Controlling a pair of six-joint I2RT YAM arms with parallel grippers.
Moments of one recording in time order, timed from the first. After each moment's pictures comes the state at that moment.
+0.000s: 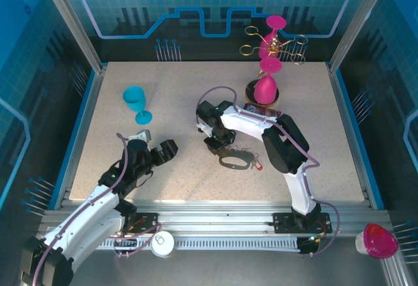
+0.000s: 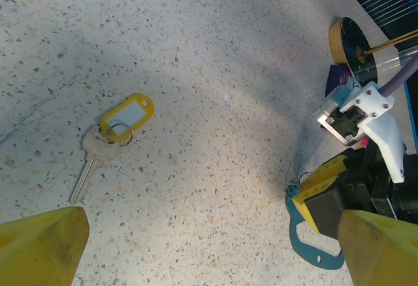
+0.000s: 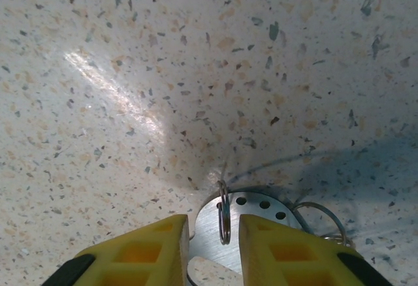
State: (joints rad) left arm -0.38 0.69 0.34 -0.25 0.03 -0.85; right arm 0.75 2.12 1.63 -1.05 -0.06 0.02
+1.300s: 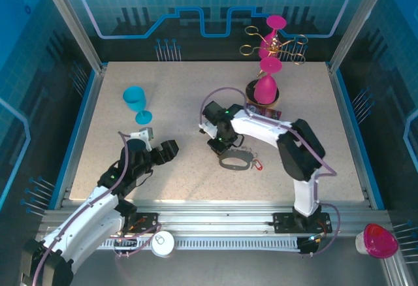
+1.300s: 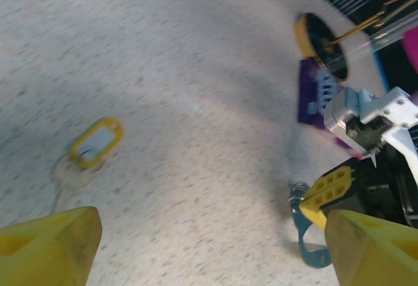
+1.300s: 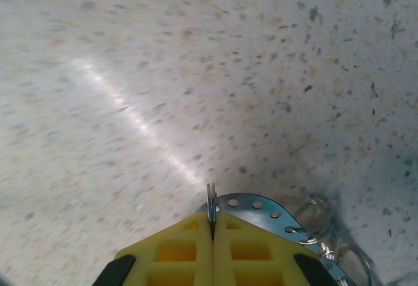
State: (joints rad) left arm -0.38 0.68 0.35 -0.16 0.08 -0.71; right arm 0.75 1.90 1.42 -0.90 -0.17 -0.03
